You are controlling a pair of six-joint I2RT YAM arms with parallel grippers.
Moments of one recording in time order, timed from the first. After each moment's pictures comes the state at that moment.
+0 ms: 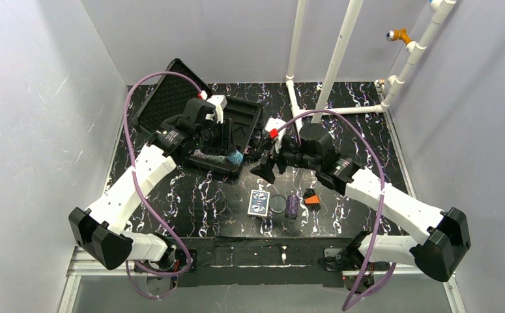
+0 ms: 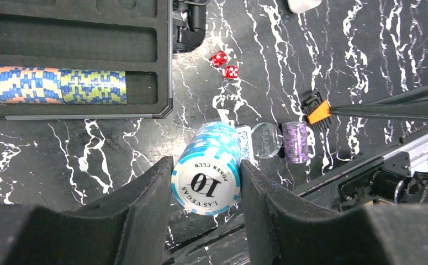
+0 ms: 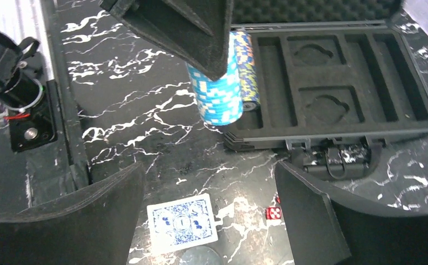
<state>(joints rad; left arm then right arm) -0.58 1.33 1.39 -0.86 0.03 -0.40 0.81 1.17 0.97 -0.12 -0.37 -0.13</state>
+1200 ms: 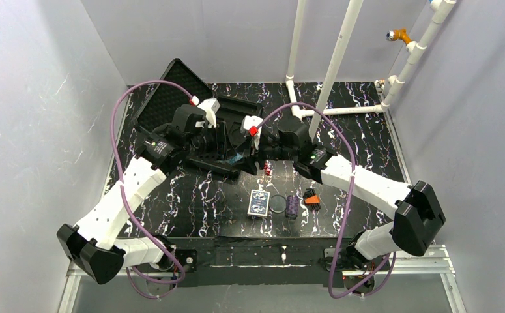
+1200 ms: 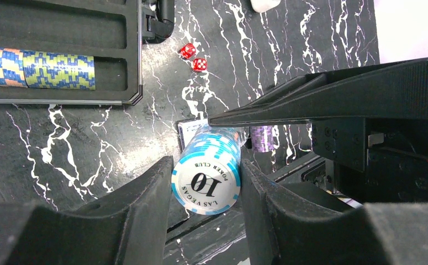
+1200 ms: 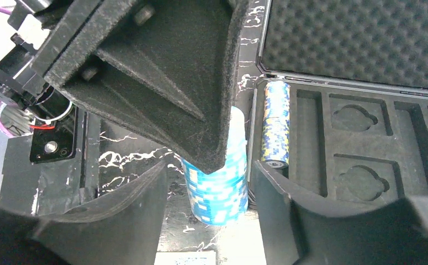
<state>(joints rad) -0.58 1.20 1.32 -0.83 0.12 -0.50 0.85 1.42 1.08 0.08 -0.57 -0.16</state>
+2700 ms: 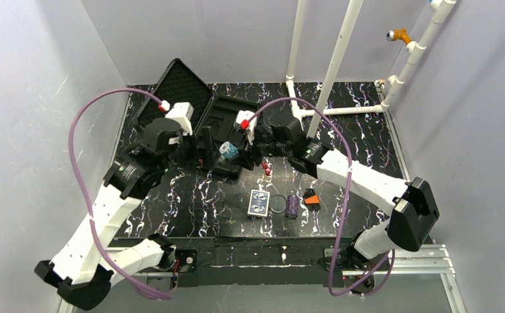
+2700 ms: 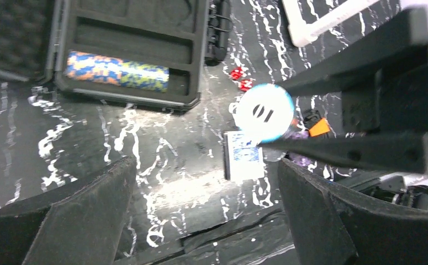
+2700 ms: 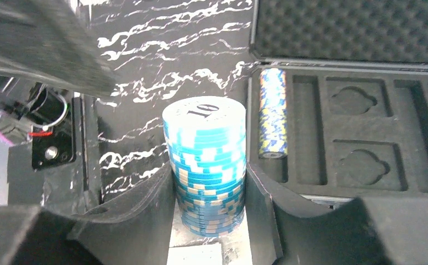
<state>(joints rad) -0.58 1.01 1.30 -0.91 -0.08 -0.45 0.87 1.46 1.19 -0.07 -0.50 -0.14</state>
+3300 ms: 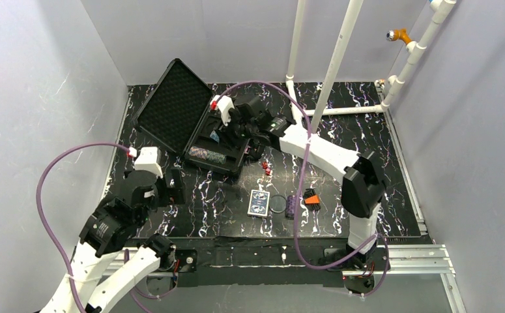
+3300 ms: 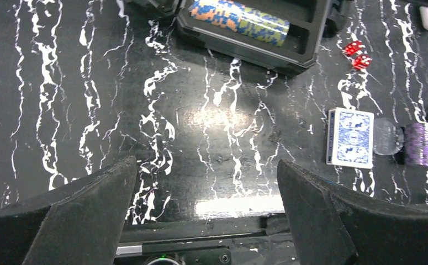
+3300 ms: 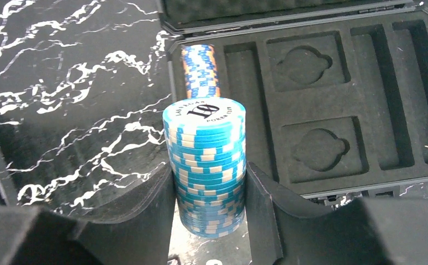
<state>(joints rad) -0.58 0.54 0.98 -1.08 -0.37 -0.38 0.87 1.85 1.65 -0.35 -0.26 -0.14</state>
